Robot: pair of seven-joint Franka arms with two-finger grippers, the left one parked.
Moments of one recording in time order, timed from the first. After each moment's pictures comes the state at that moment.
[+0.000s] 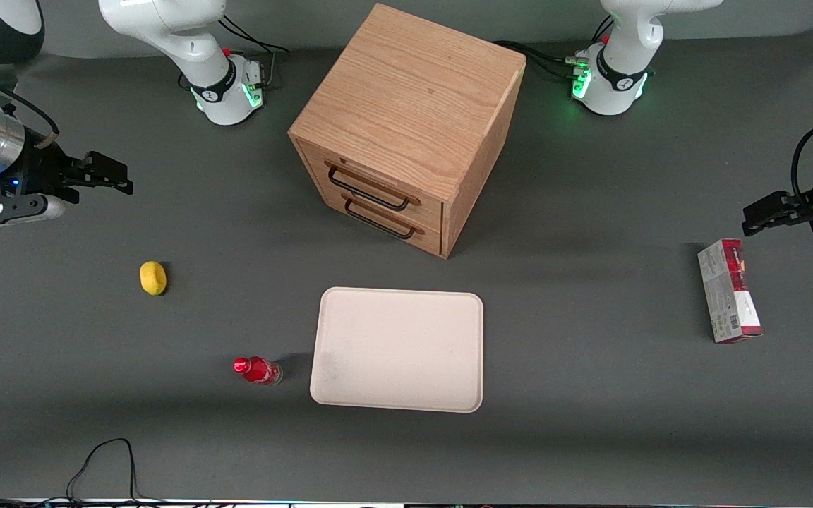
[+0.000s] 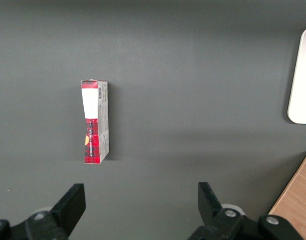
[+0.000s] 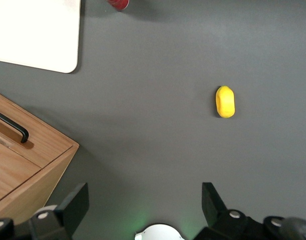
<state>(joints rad) 0.13 -0.05 -0.08 -1.71 0.05 1.52 -0.05</state>
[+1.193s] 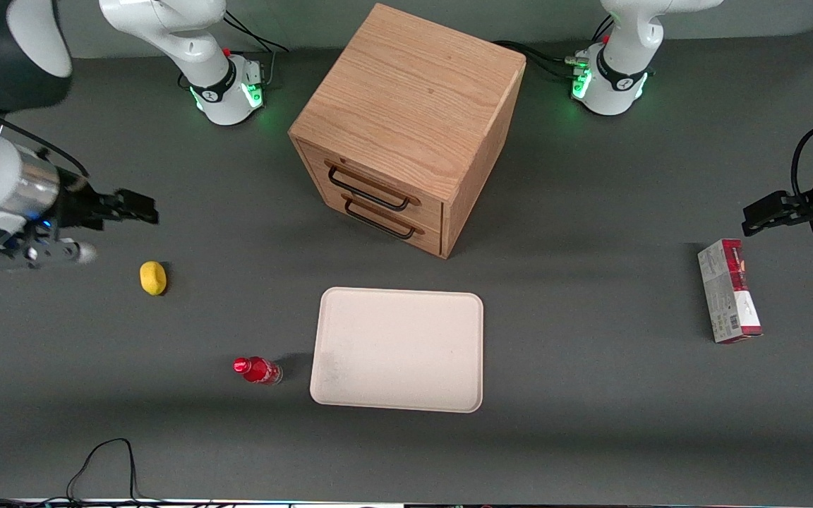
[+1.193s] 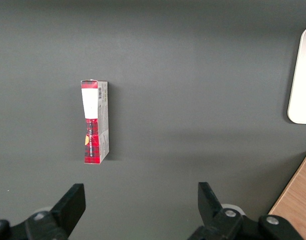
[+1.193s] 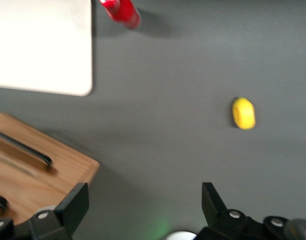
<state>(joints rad) 0.06 0.26 0.12 -1.36 0.05 1.45 0.17</state>
